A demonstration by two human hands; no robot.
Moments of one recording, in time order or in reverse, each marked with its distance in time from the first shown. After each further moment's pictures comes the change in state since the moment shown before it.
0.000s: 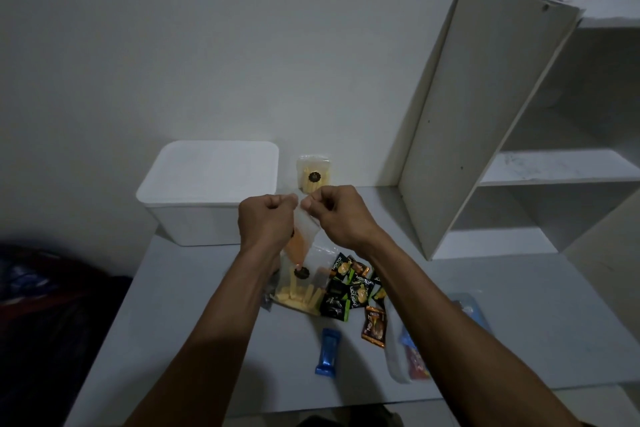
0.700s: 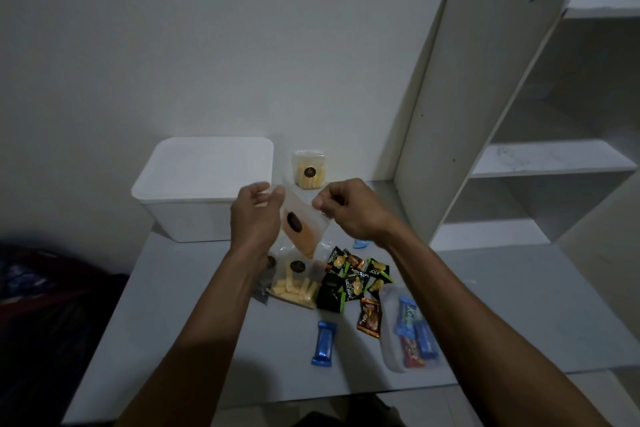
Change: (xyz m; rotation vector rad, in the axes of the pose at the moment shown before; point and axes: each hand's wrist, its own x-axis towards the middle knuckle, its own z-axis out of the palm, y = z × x) left_hand 0.003 -0.014 -0.006 -0.025 -0.013 0.037; right_hand -0.016 -0.005 -0.035 -0.147 -0.126 -0.005
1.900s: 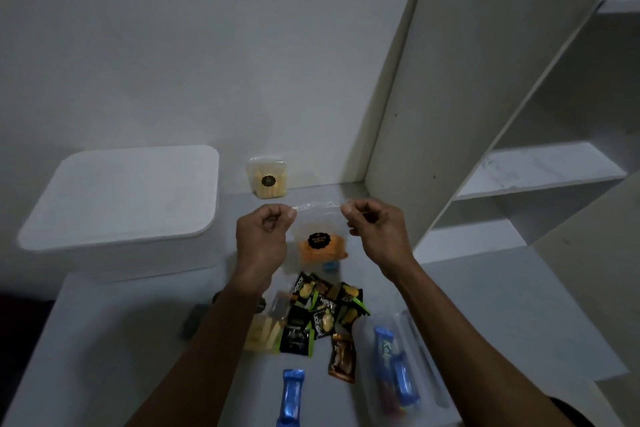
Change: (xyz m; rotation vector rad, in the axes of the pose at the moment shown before) left_hand 0.077 -0.042 0.116 -0.021 -0.207 0.066; right_hand 0.056 0.133 -0.048 0.377 0.499 0.126
